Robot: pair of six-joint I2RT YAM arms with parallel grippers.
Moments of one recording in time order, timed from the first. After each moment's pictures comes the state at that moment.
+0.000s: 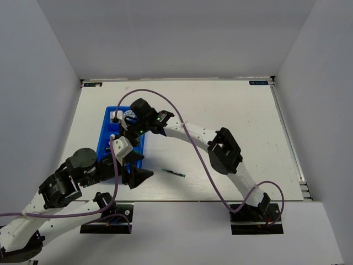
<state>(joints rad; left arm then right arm) -0.95 0.49 0.96 -0.70 0.15 -0.16 1.03 2.31 2.07 -0.38 -0.81 -0.20</state>
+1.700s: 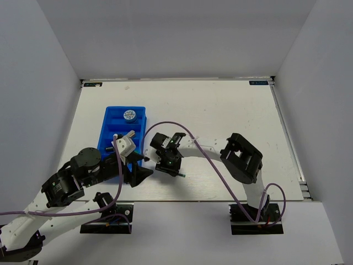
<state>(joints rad) -0.95 0.50 0.94 -0.72 0.10 -0.16 1.10 2.01 1.44 -0.79 -0.17 -0.35</state>
